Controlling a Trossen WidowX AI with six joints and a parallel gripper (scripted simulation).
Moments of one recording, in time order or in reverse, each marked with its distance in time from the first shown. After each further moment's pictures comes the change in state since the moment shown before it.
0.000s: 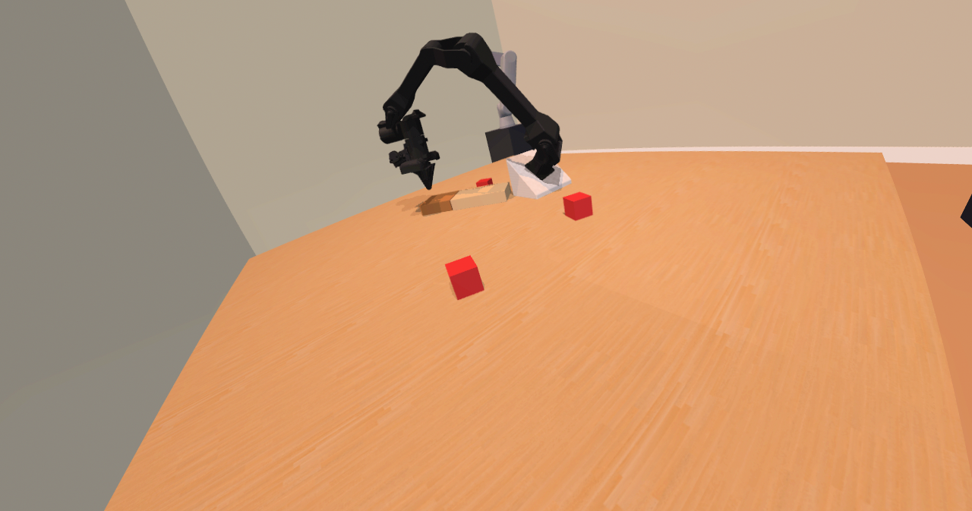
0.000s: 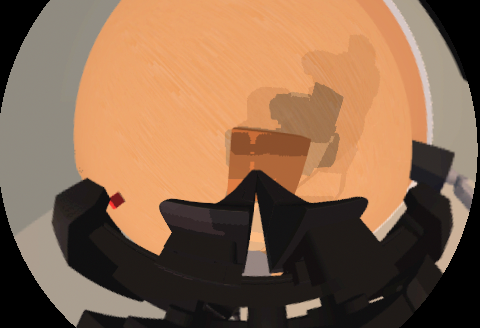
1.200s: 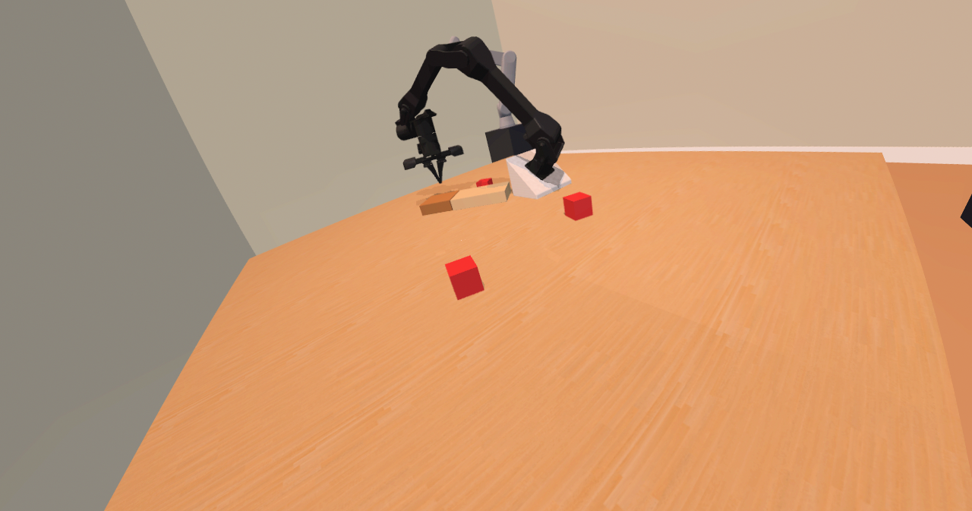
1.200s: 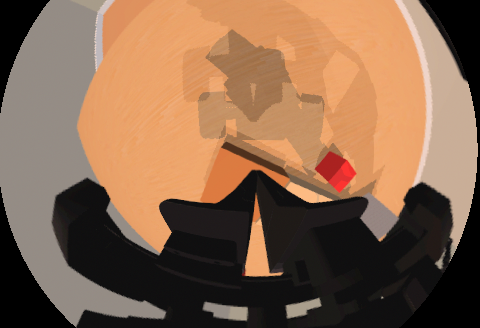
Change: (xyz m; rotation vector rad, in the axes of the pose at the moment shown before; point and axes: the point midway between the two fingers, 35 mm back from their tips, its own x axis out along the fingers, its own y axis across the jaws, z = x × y) arm 0.001 -0.073 -0.016 1.239 0.009 -0.010
